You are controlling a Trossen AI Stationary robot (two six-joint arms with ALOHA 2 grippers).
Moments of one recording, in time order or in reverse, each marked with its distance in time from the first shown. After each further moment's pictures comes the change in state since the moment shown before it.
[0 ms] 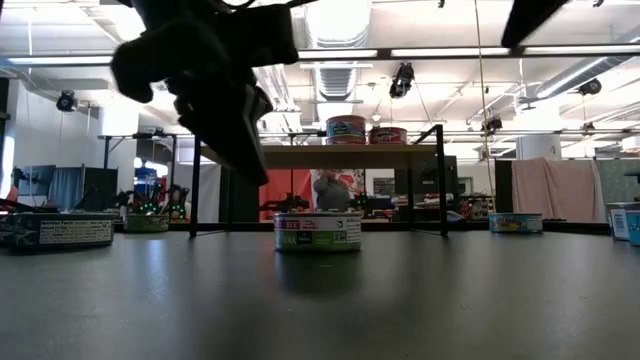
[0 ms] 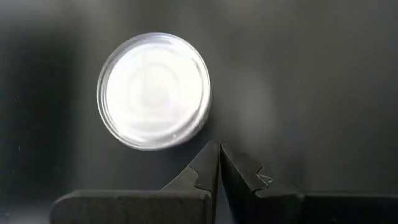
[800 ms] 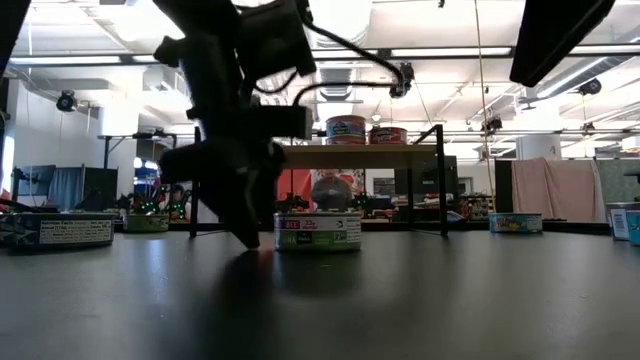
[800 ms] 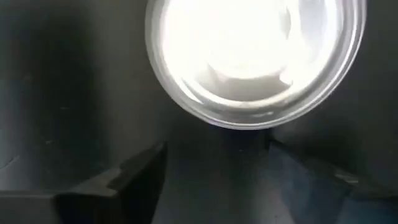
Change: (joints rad) left arm 0.187 0.106 -0.022 -0.012 0.056 0.283; right arm -0.004 0.092 -0.019 -0.037 -0.056 0.125
